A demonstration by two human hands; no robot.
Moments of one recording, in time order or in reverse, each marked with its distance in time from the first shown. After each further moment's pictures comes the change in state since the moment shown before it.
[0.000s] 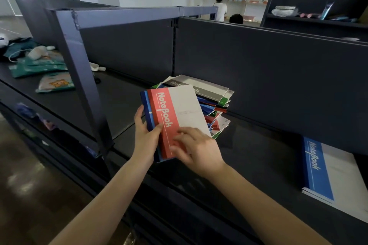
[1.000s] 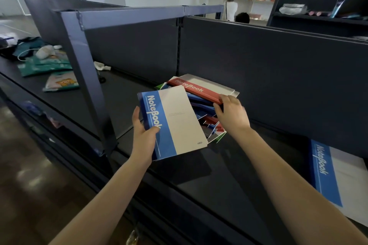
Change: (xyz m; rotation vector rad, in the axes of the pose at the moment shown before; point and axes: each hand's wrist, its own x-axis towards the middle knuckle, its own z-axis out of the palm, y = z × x) left_hand 0.004 0.002 -0.011 0.053 0.058 -0.037; right_hand 0.056 0.094 -0.023 -0.203 -0.151 0.555
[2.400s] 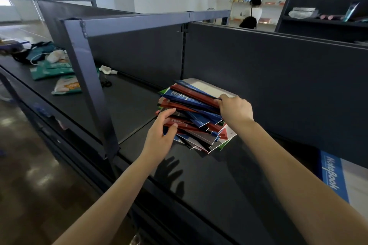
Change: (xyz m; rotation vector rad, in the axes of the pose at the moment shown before) left_hand 0.010 0.001 0.016 0.340 -0.239 0.380; right_hand 0.035 -0.009 -0.017 -0.315 -0.051 -0.087
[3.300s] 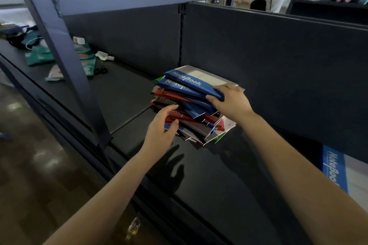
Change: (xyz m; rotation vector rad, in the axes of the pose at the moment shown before) left_hand 0.003 -0.019 0.024 0.183 -0.010 0.035; right_hand 0.005 0.019 0.017 0.407 -0.115 -0.042
